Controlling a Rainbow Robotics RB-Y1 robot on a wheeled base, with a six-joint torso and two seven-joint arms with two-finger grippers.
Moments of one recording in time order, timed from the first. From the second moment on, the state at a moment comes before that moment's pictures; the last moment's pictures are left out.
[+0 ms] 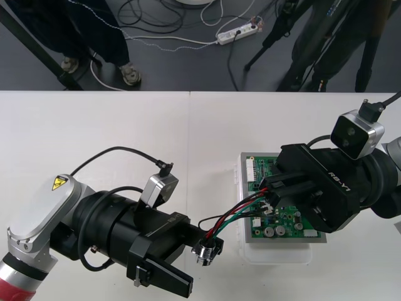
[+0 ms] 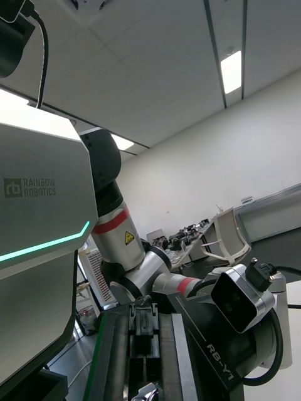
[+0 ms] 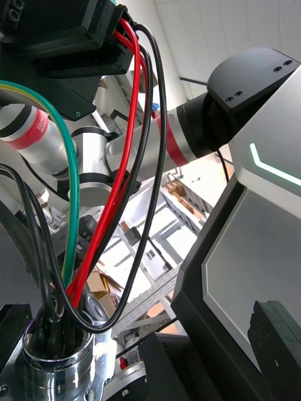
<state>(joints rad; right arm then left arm) -0.22 -0.56 0.20 -1.72 0.64 -1.56 -0.29 -0.11 0.45 -0.38 -1.75 -0.94 -1.54 0.76</state>
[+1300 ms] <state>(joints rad) -0.21 -0.55 0.20 -1.72 0.65 -1.56 -0.29 -0.14 0.50 -0.17 -1.76 -0.90 -1.54 0.73</state>
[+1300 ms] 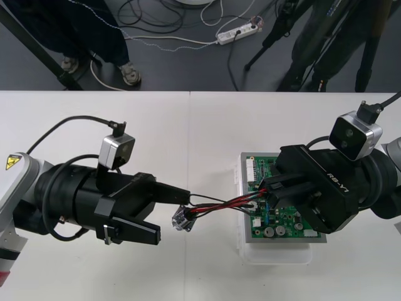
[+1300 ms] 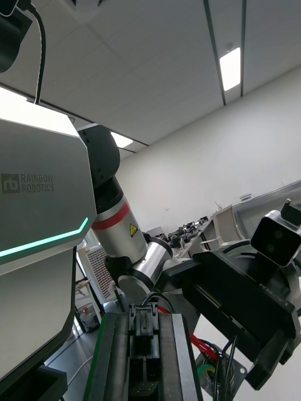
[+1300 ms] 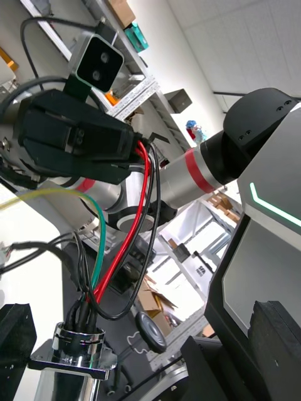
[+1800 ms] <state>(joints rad) -0.21 -0.55 0.17 -1.73 0.65 -1.56 -0.29 -0.23 0.57 -0.15 -1.76 -0.90 -1.54 0.55</state>
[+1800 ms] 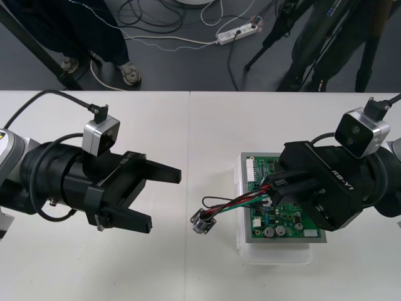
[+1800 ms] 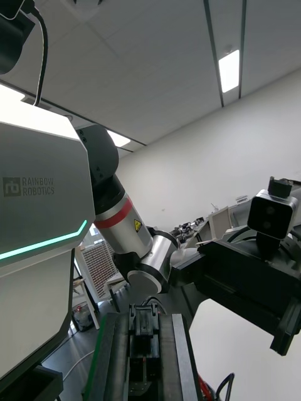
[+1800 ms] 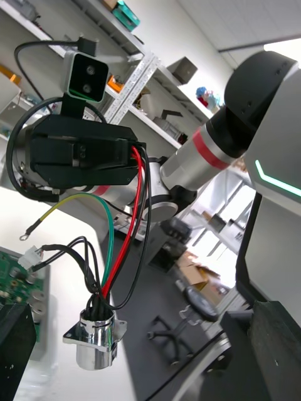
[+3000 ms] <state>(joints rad) -0.05 -0.55 0.06 -2.08 0.93 -1.12 -0.29 -0.32 0.70 -0.30 -1.89 -0.87 -1.16 0.27</state>
